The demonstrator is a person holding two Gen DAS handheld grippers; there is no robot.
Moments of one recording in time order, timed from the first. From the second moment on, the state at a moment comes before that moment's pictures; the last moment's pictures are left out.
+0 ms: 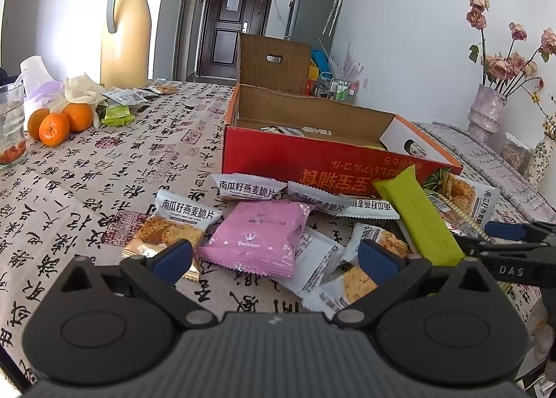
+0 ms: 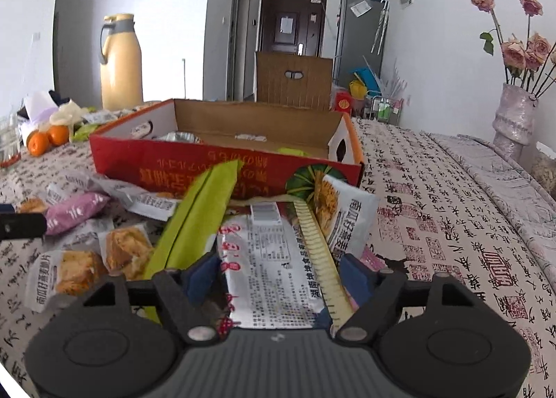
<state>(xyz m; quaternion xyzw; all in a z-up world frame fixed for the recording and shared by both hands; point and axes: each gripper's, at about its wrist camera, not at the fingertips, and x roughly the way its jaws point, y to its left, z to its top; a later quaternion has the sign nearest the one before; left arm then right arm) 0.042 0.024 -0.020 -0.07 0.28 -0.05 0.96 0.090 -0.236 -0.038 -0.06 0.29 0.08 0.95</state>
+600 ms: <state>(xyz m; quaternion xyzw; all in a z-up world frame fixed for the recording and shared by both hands) 0.043 0.026 -0.020 -0.07 0.28 -0.05 0.96 0.057 -0.246 -0.029 0.00 0.24 0.07 0.97</state>
